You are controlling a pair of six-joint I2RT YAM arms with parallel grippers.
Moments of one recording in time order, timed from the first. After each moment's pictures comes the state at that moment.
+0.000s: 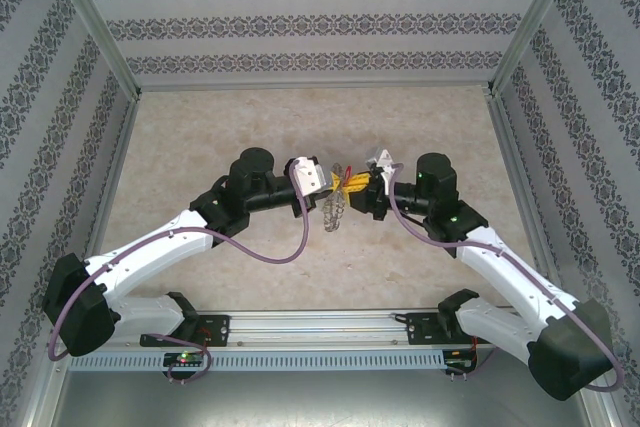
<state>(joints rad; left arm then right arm) -0.75 1.23 0.92 0.06 0.39 0.40 0.44 1.00 0.67 0.02 -0.76 0.03</state>
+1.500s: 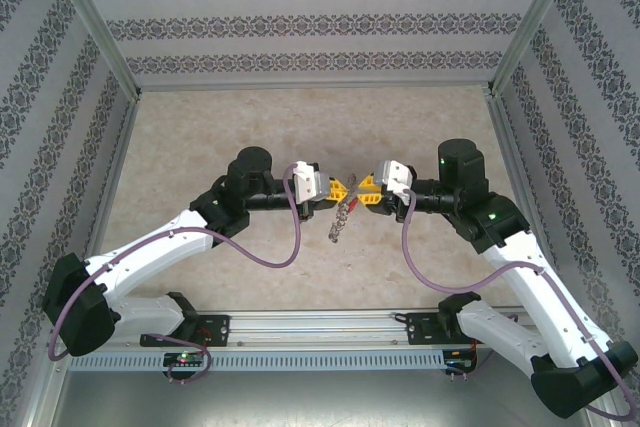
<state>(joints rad) -0.75 1.24 0.92 0.11 0.63 0.37 0.41 0.90 0.99 -0.58 -0.78 -0.64</state>
